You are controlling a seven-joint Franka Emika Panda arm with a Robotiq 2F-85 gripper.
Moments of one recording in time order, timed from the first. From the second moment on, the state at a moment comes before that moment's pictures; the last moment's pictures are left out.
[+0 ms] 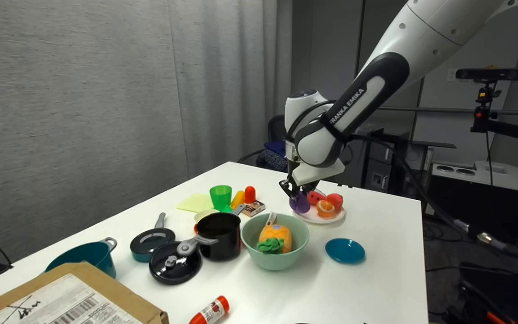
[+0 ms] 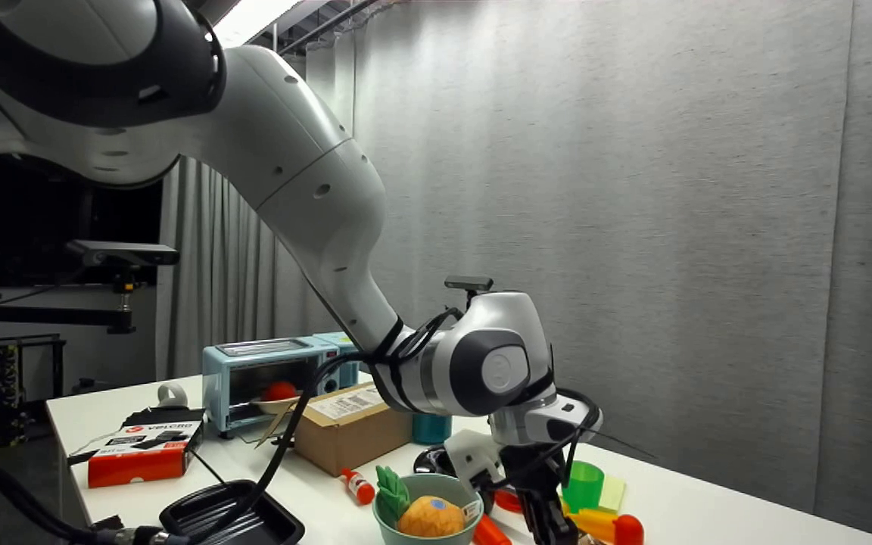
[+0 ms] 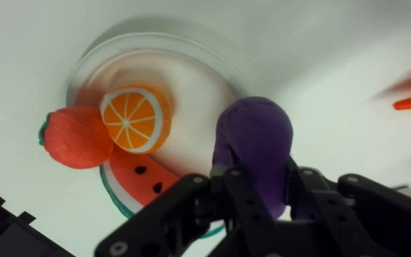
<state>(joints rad) 0.01 0.50 -0.26 -1.93 -0.17 2.55 0.58</state>
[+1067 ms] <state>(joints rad) -0.03 0.34 0.03 -1.92 0.28 2.26 -0.01</state>
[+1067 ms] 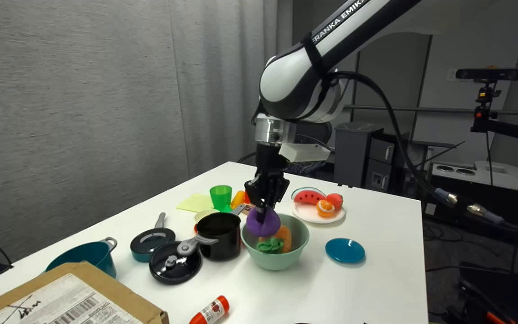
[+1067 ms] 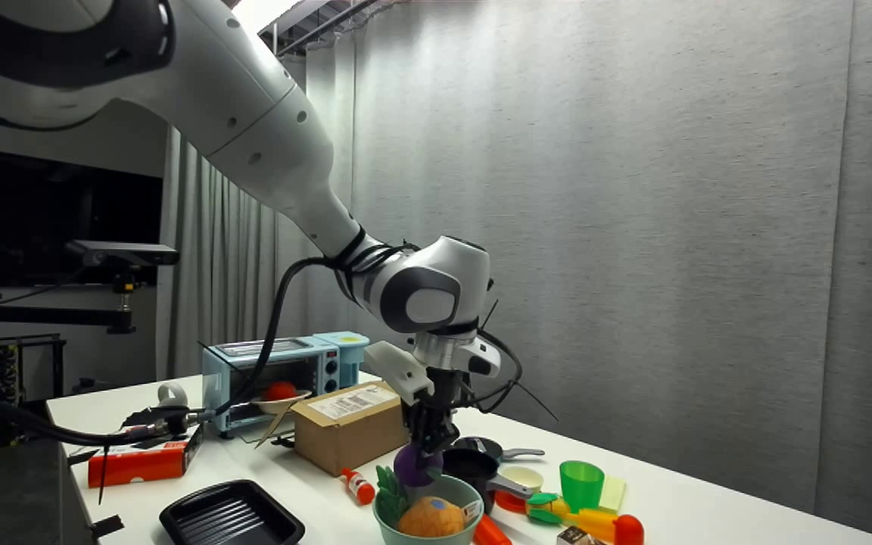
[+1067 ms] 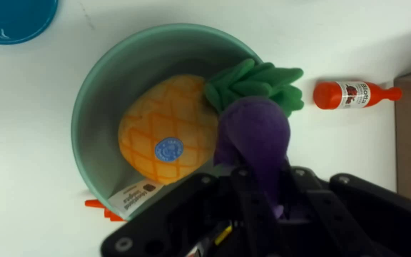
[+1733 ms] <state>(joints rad) -0.03 0.41 0.03 -1.90 0.28 2.30 -0.02</state>
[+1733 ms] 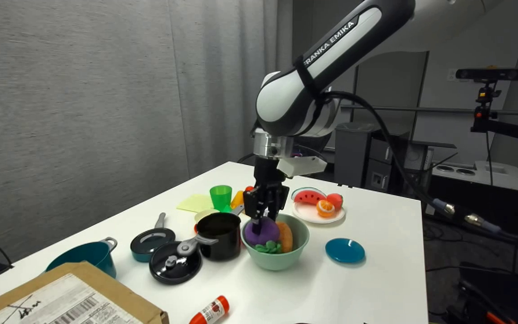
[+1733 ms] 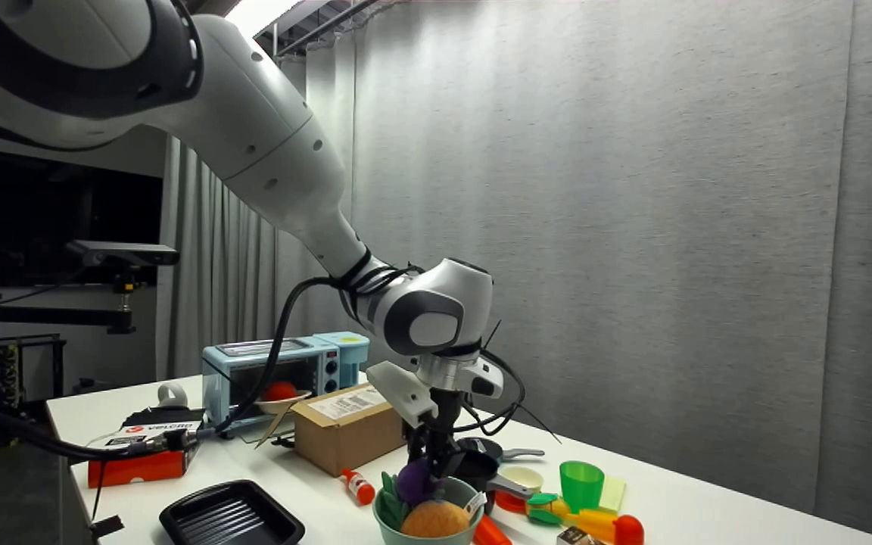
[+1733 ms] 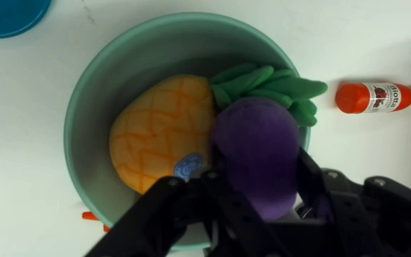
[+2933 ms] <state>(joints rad) -0.11 0.45 -0.29 -1.78 -0.11 2.43 0.28</state>
